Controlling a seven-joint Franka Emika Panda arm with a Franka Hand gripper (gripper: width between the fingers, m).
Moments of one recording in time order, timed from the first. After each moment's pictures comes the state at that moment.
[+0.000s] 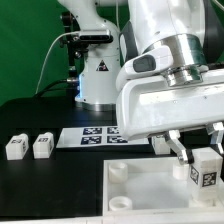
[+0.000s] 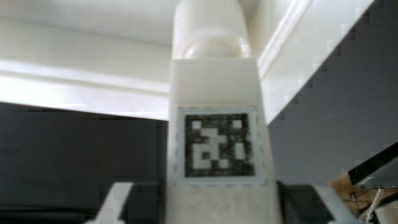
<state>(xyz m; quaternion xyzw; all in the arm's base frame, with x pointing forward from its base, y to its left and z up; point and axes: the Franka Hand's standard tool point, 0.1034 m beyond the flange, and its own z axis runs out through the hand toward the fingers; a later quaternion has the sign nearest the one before) 0.621 0.114 0.087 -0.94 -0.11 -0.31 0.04</state>
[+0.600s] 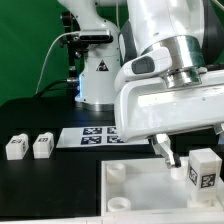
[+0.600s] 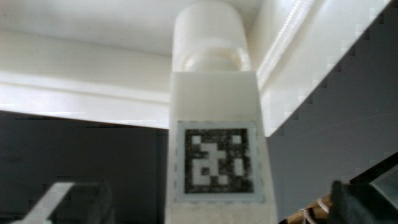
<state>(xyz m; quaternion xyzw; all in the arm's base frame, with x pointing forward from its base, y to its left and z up) 0.619 0.114 0.084 -0.95 -0.11 -0.30 0.04</state>
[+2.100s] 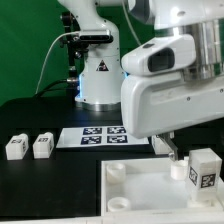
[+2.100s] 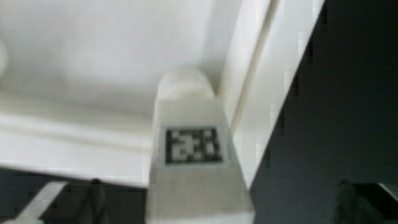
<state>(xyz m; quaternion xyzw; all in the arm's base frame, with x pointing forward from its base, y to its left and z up) 0.622 0.119 0.098 -0.99 -0.12 -0.02 0.06</state>
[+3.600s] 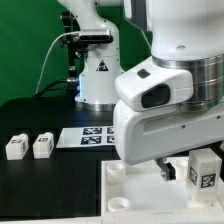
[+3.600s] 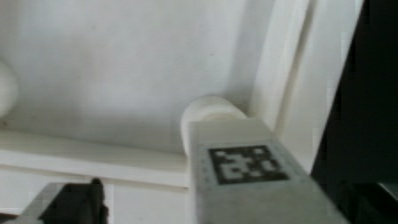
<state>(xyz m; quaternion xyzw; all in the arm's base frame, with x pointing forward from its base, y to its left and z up) 0.633 0.110 0.077 -0.99 -0.11 0.06 0.06</state>
